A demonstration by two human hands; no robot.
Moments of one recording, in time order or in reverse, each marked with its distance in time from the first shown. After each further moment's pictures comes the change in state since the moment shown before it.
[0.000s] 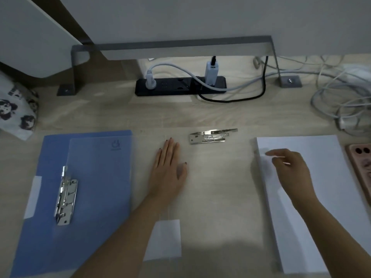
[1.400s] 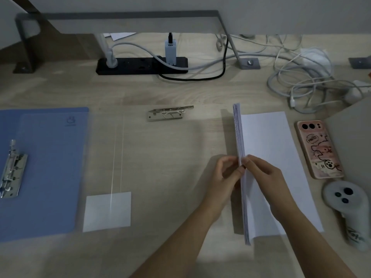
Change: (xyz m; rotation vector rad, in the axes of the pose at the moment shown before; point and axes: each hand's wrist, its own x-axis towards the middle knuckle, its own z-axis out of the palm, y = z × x) left_hand -0.058 0.251 -0.001 -1.568 -0.396 -0.439; right_hand -0.050 0.075 -0.066 0.293 -0.268 0.117
